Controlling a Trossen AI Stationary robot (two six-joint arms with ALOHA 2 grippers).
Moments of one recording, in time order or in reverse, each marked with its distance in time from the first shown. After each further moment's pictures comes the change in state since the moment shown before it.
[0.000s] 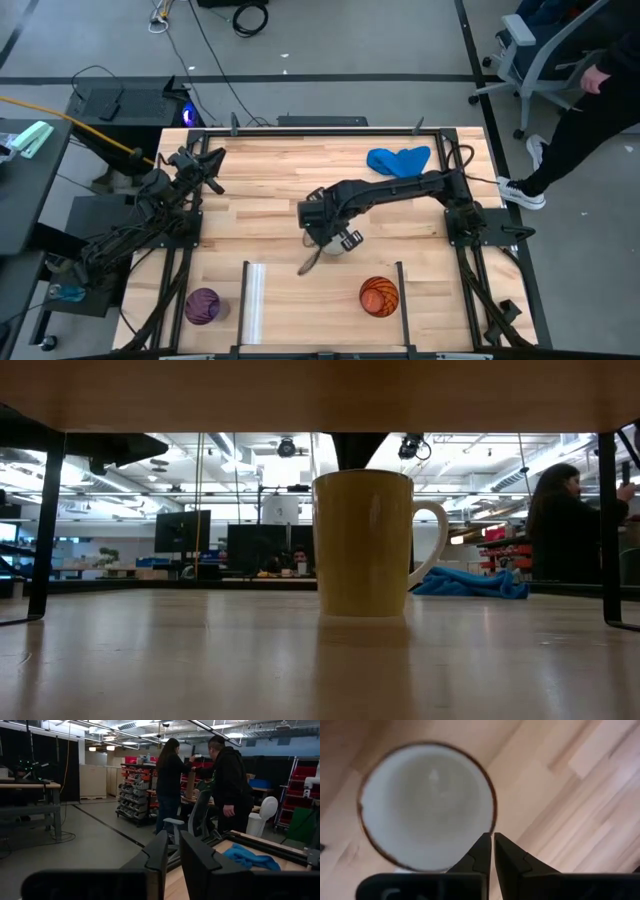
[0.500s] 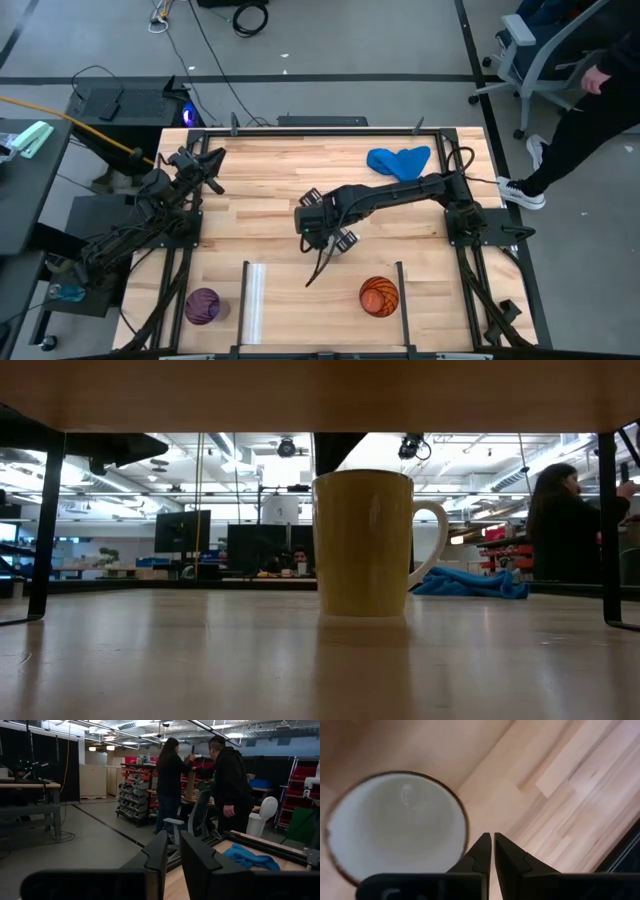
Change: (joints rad) left arm 0.000 0.000 0.000 0.000 0.000 -0.001; right arm 0.034 0.000 0.000 0.105 0.106 -0.062
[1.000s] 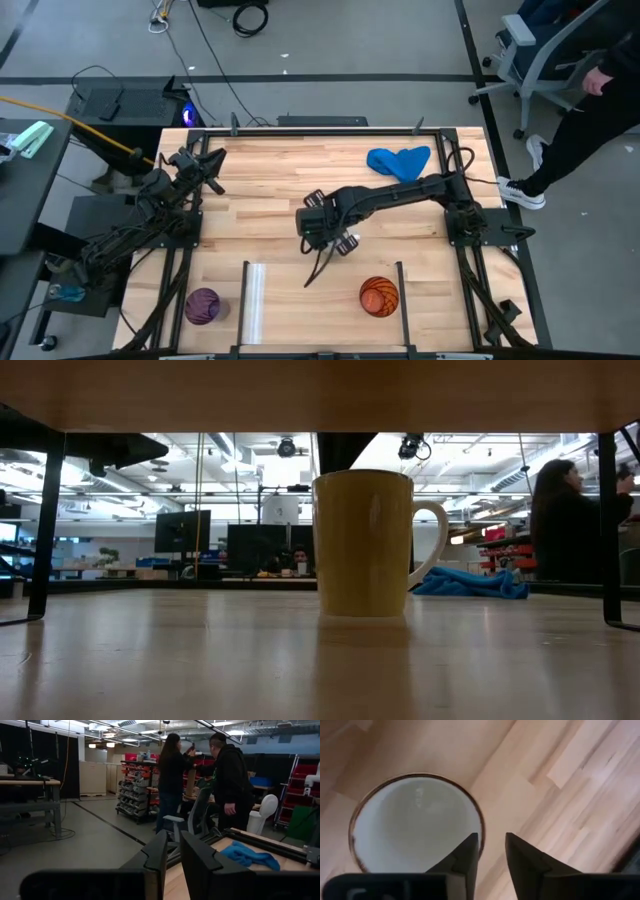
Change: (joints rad) left arm 0.000 0.000 0.000 -0.016 0.000 -0.008; right arm 0.001 0.000 0.000 -0.035 -0.024 0.116
